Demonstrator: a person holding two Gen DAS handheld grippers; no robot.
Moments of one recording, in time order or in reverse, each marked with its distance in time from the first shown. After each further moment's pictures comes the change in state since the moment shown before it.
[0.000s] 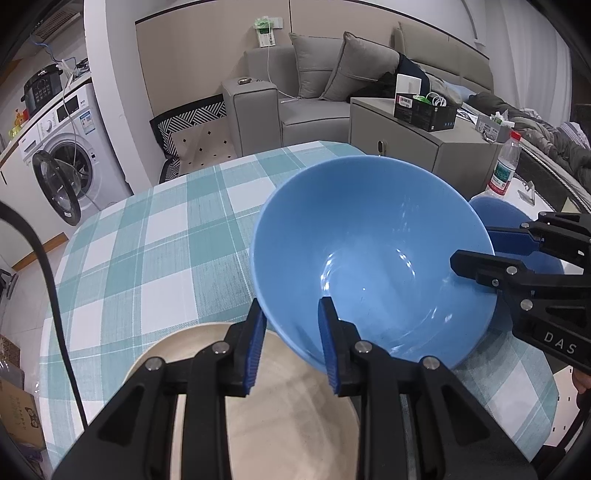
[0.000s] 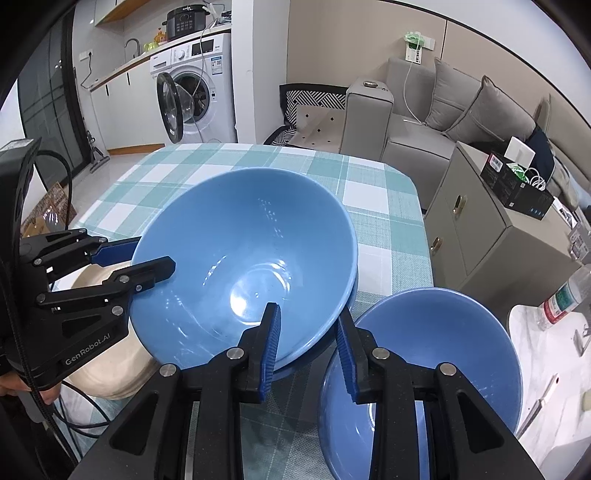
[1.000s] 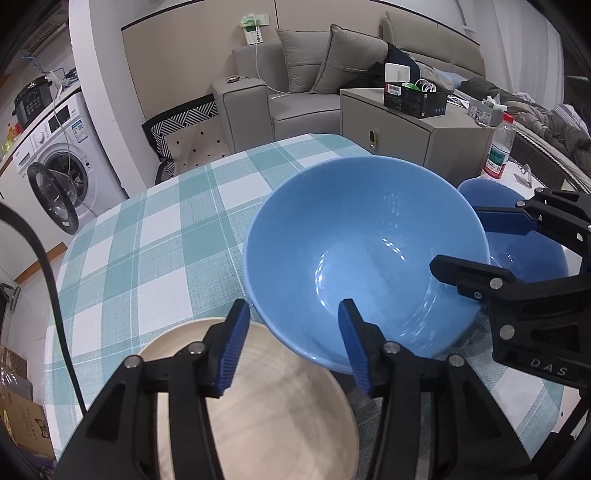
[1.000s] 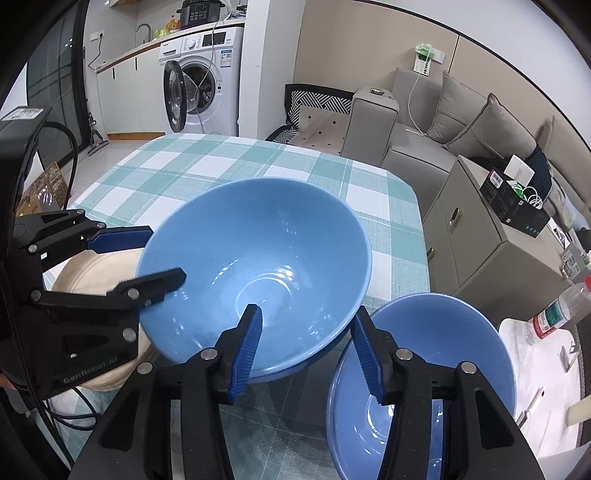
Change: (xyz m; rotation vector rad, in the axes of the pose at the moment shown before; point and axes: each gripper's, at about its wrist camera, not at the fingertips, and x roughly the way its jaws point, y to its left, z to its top) left arm 0.001 -0.009 -0.003 0.055 0.016 0.002; right arm 0.003 0.012 -0.005 -0.053 -0.005 -0.034
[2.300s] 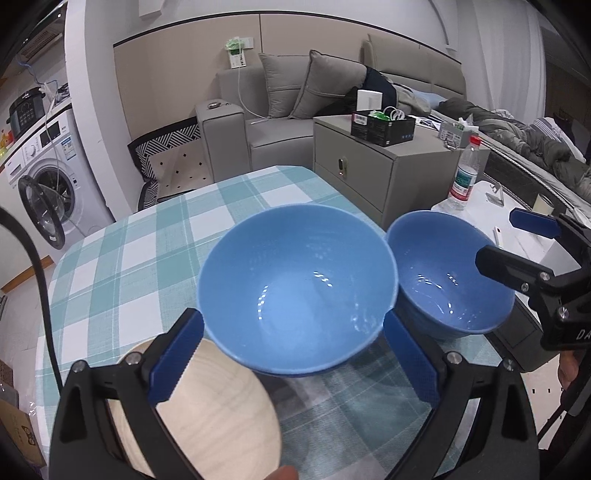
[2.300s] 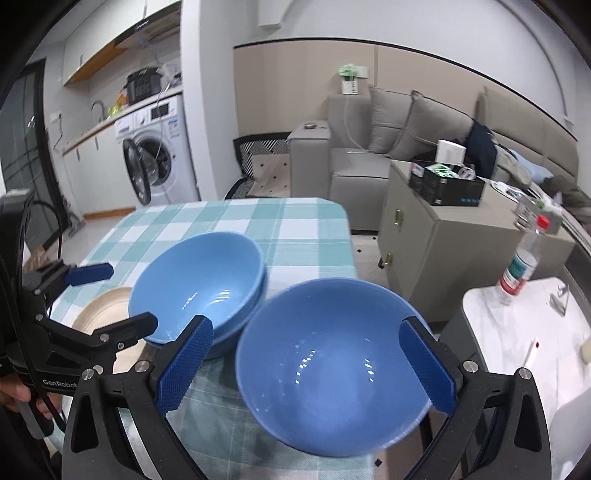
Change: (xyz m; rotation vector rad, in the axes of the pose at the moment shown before) left arm -0.042 -0.045 0.014 0.005 -0.086 -0.077; right arm -0.085 -0.087 -0.057 0.274 -0.201 -0.056
